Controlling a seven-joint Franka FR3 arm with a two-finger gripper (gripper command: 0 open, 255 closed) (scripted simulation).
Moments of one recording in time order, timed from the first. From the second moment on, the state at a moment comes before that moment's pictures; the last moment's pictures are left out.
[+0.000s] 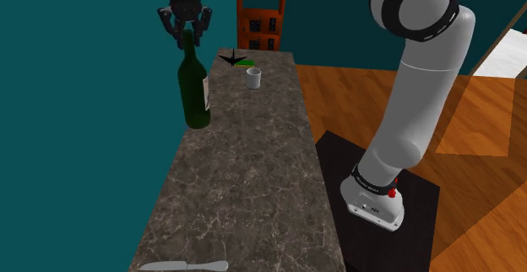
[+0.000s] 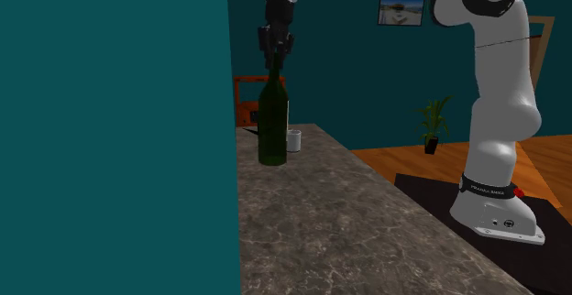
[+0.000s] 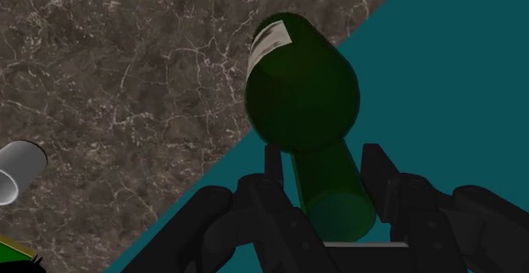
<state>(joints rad) 0.04 0.19 0.39 -1.36 -0.07 1.65 0.56</state>
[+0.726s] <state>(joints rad) -0.13 0.15 0.29 -1.41 -0.01 1.66 0.29</state>
